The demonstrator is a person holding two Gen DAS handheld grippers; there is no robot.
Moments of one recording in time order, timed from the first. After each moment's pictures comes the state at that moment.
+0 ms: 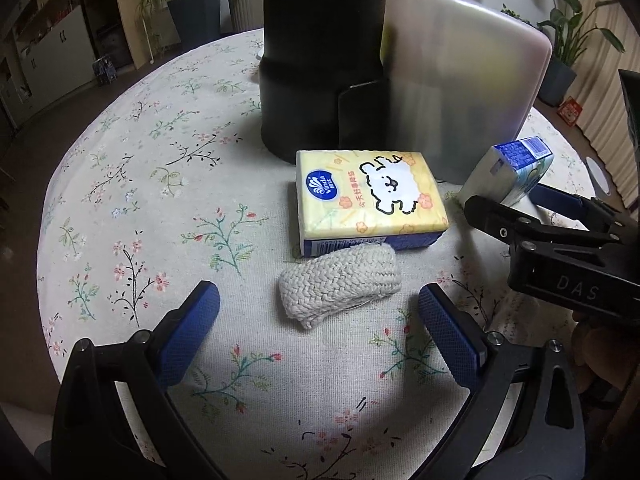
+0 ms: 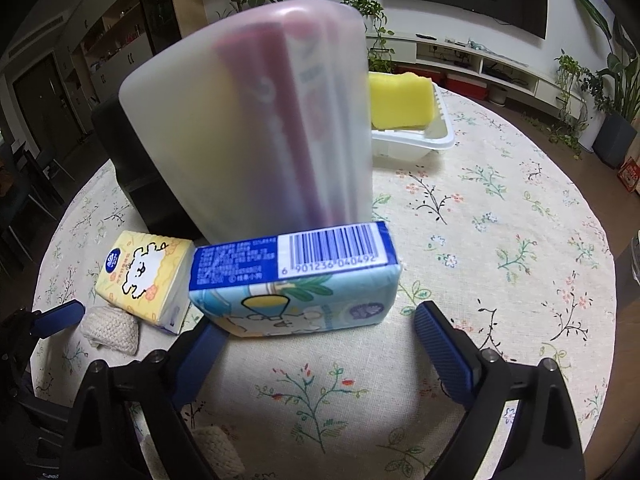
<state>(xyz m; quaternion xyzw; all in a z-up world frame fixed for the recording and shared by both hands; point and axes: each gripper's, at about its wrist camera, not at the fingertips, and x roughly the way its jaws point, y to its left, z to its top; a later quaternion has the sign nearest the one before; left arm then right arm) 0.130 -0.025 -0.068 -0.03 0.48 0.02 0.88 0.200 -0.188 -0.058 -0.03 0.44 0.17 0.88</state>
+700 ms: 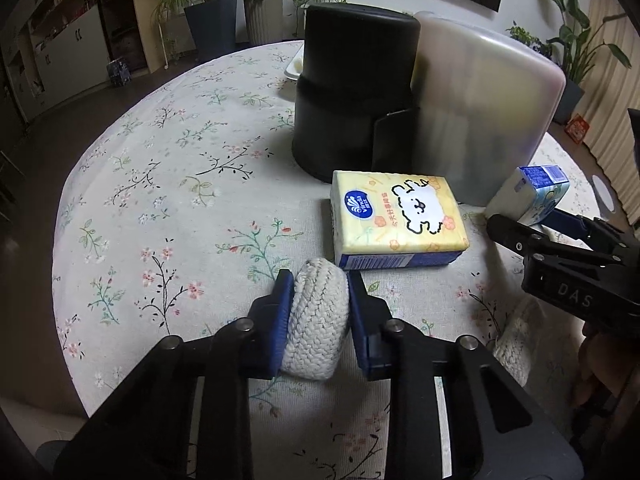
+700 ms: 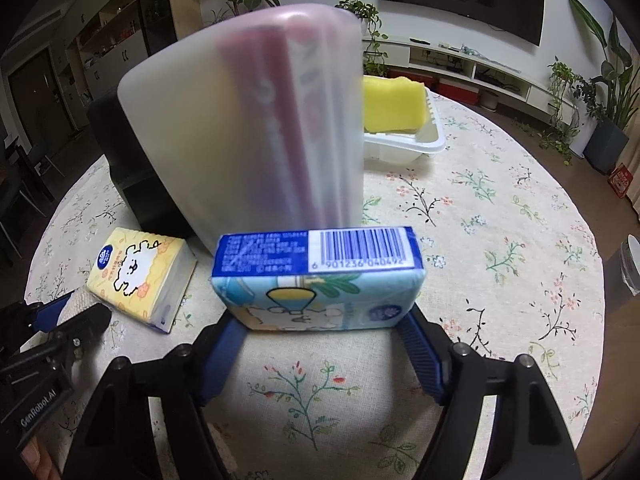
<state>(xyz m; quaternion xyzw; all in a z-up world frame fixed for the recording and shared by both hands) 0.125 -0.006 -0.060 -0.04 0.45 0.04 0.89 0.187 -0.178 -0.055 -0.04 0.43 0.15 0.89</state>
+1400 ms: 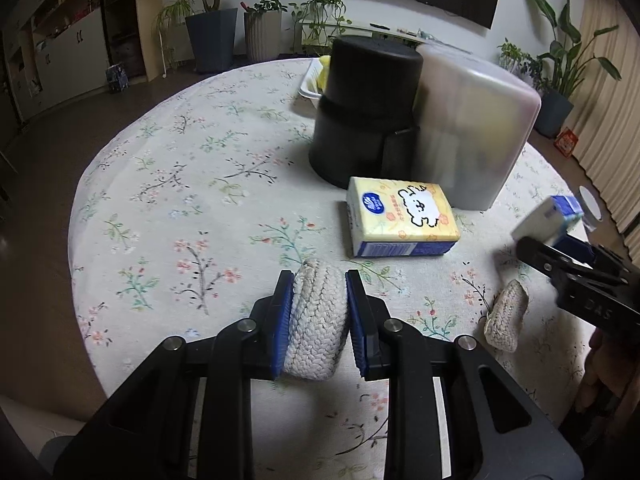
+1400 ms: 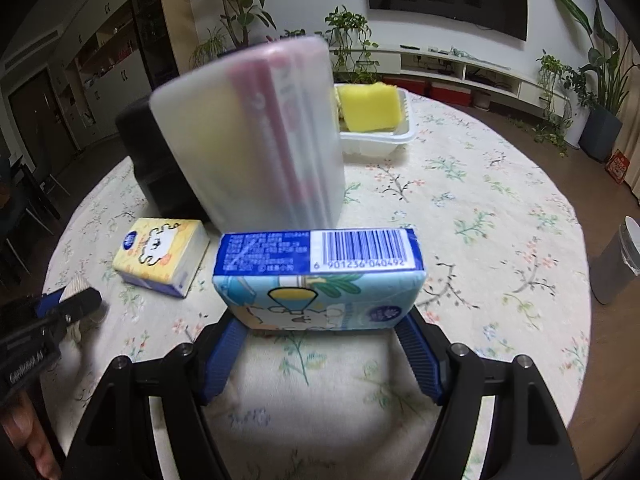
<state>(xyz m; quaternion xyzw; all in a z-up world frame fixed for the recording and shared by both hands) 0.100 0.017 -0.044 -0.06 0.42 0.02 0.90 0.149 -0.207 -0.044 -0.01 0.41 0.15 0.90</state>
